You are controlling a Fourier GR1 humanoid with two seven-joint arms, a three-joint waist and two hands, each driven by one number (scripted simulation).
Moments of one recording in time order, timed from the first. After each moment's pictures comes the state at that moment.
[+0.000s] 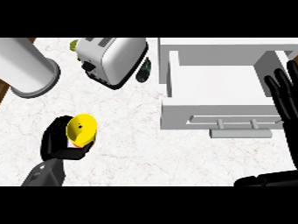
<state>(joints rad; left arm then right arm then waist) -0.36 0.16 0.28 -0.46 0.20 -0.27 -0.98 -0.08 -0.08 -0.05 -2.14 -0.15 0.12 0.19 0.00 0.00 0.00</state>
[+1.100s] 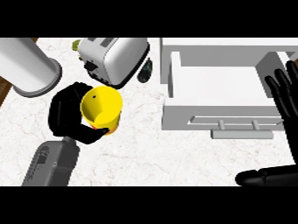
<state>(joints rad) -0.30 0.03 0.07 -1.26 0.27 -0.18 -0.55 -0.07 -0.09 -0.07 -2.10 -0.16 0.14 0.18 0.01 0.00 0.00</state>
